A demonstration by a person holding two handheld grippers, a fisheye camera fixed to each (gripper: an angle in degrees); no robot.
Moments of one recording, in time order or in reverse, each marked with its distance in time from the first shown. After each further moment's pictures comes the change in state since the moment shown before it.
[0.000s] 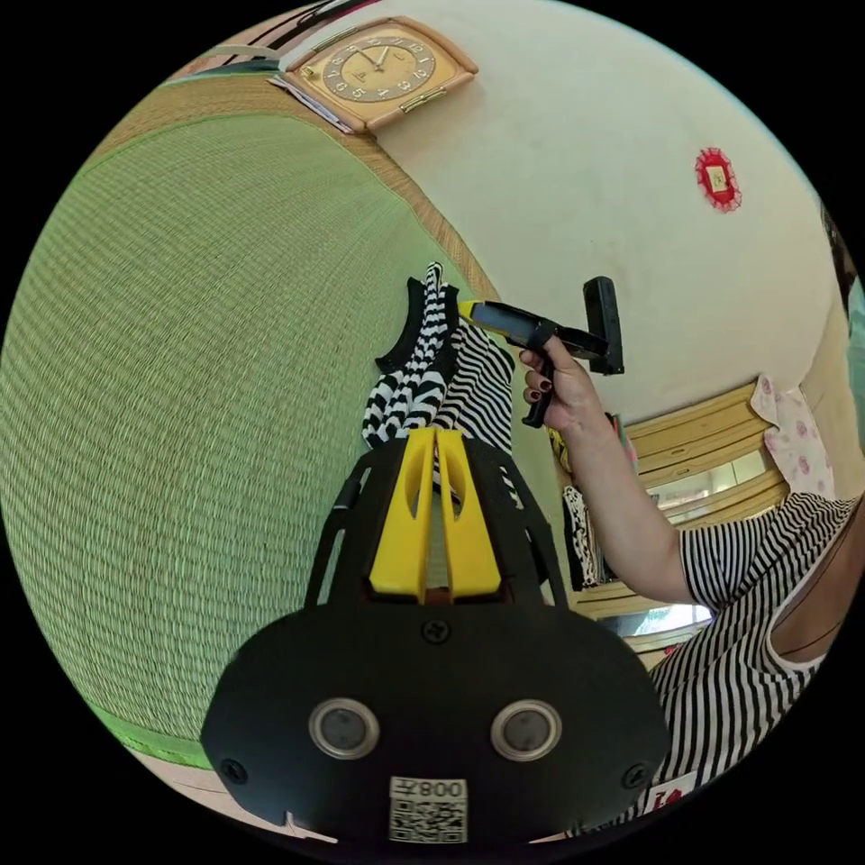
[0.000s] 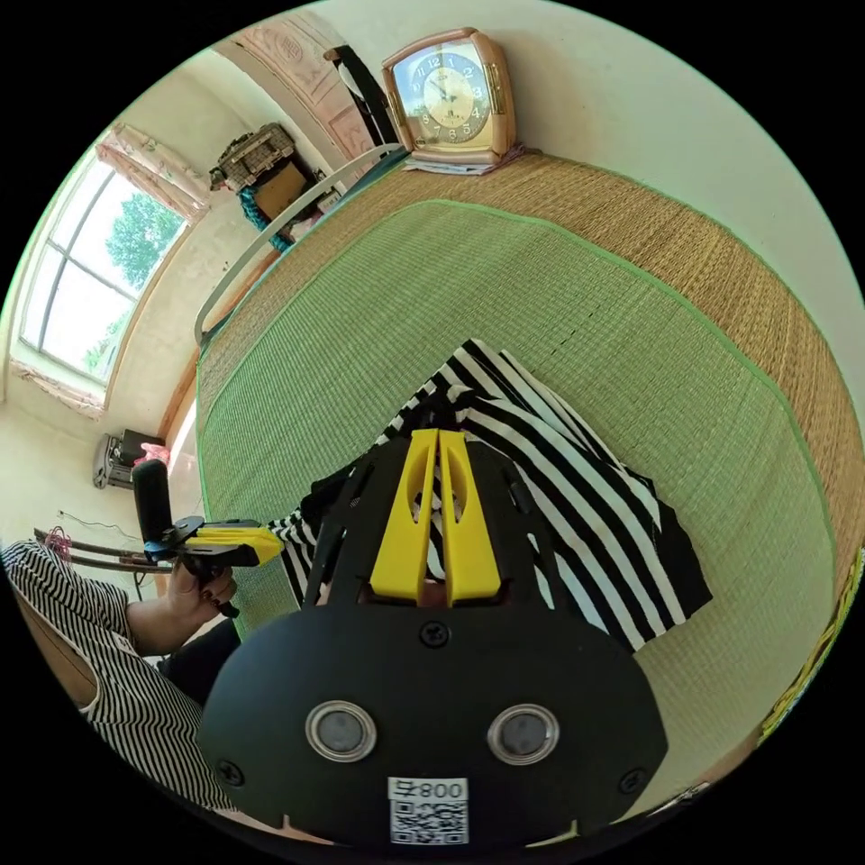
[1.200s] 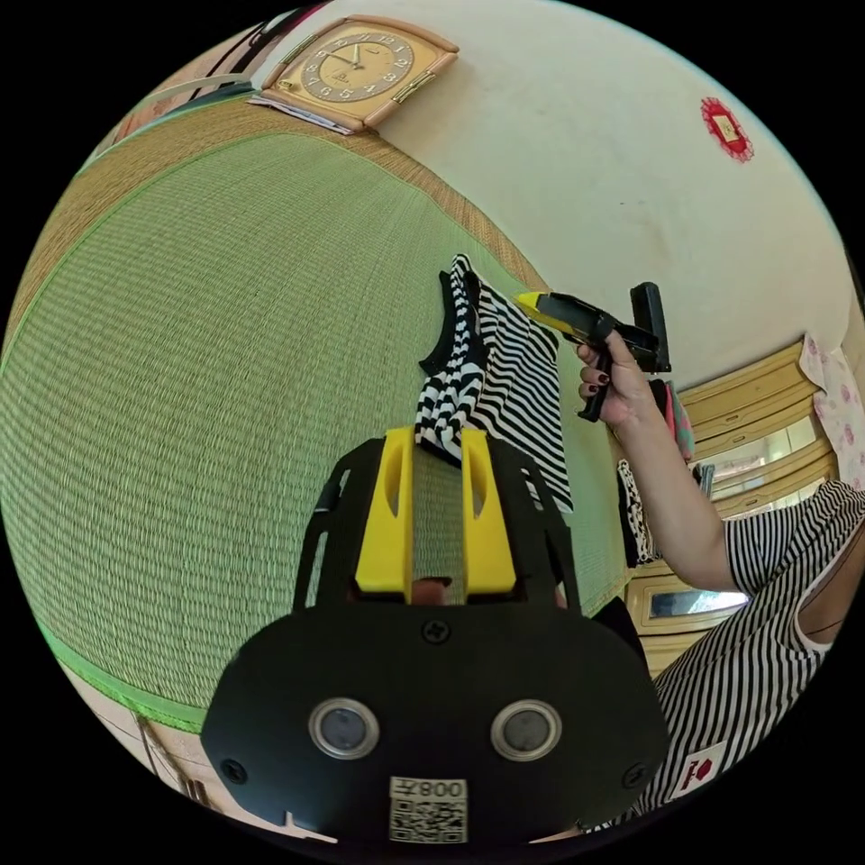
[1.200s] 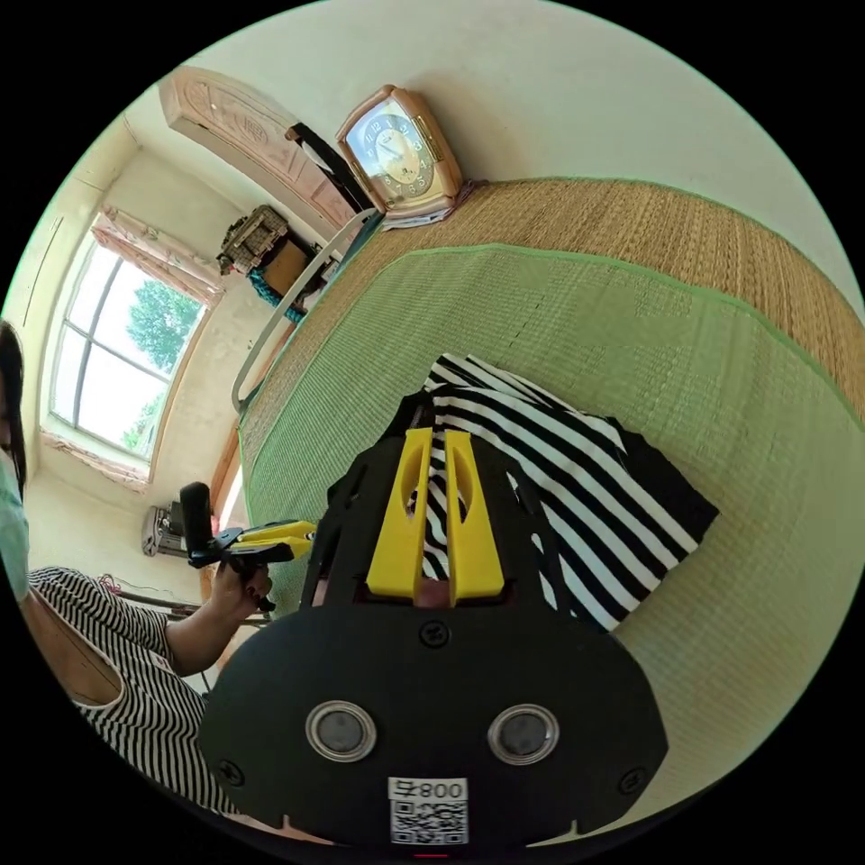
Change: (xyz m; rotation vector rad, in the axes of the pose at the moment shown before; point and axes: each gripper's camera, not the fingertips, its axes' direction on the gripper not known) left arm 0.015 0.036 0.032 -0.097 -0.177 0.076; right arm 0.080 0.079 -0.065 0.176 -0.165 0.177
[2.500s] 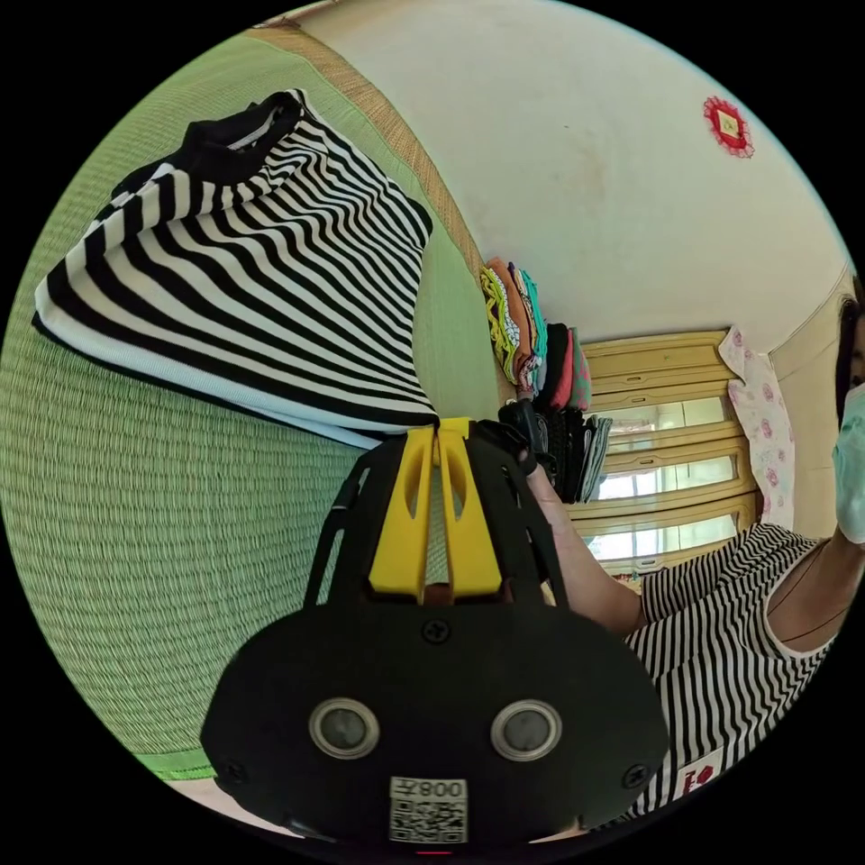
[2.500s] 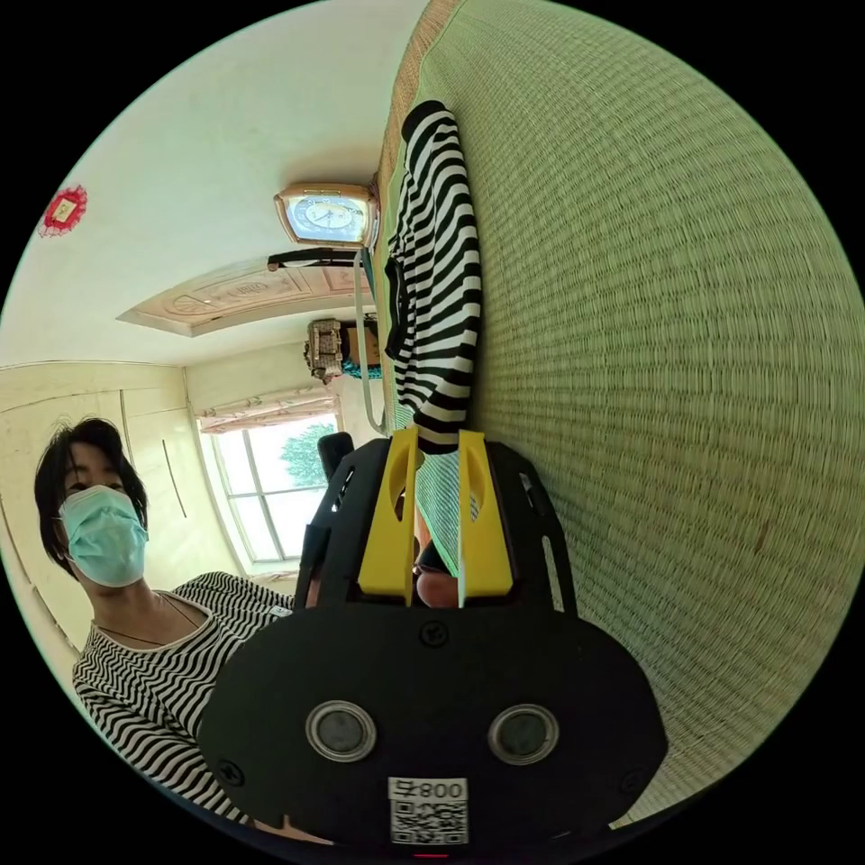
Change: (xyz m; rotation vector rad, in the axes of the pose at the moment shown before) left arm 0.052 0.008 0.059 -0.218 0.409 -0.026; right arm 0.158 0.266 -0.155 0.027 -0.641 0.578
